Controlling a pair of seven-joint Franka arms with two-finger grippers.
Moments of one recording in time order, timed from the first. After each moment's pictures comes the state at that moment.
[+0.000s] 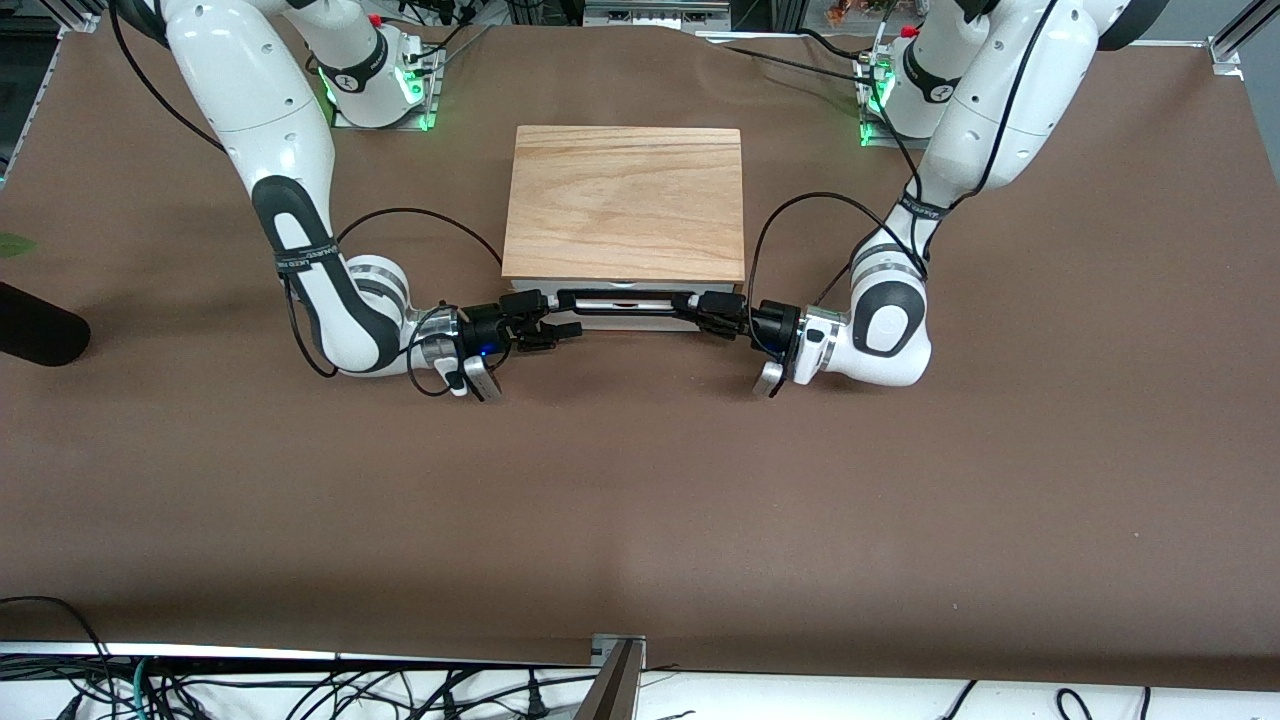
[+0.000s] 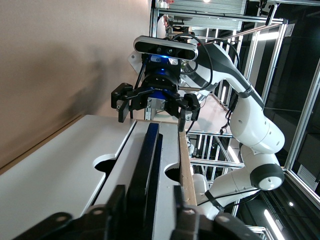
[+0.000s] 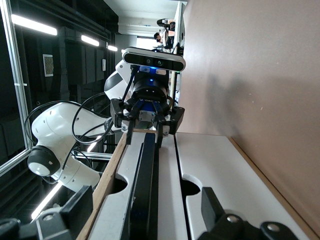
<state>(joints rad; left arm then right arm) -0.23 0.73 -0.12 -1.83 -1.59 1.70 0.91 0.26 0.73 0.04 -1.87 1.64 1.67 -1.11</state>
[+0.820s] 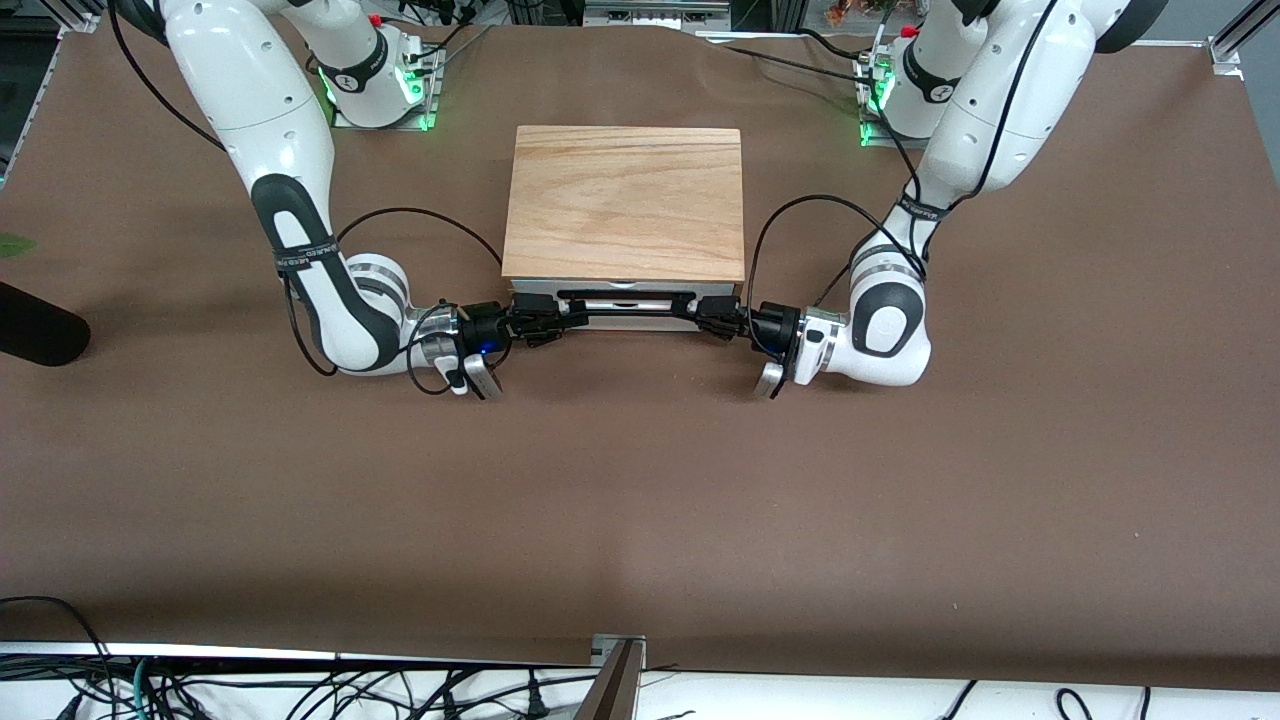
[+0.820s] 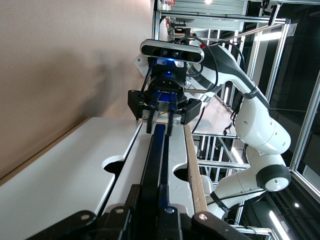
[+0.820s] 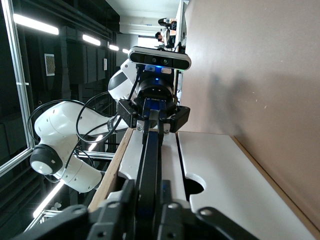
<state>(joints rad) -0.24 0.74 -0.12 -1.84 -1.59 1.71 0.93 0.26 0.73 0.04 -1.87 1.64 1.66 -1.11</state>
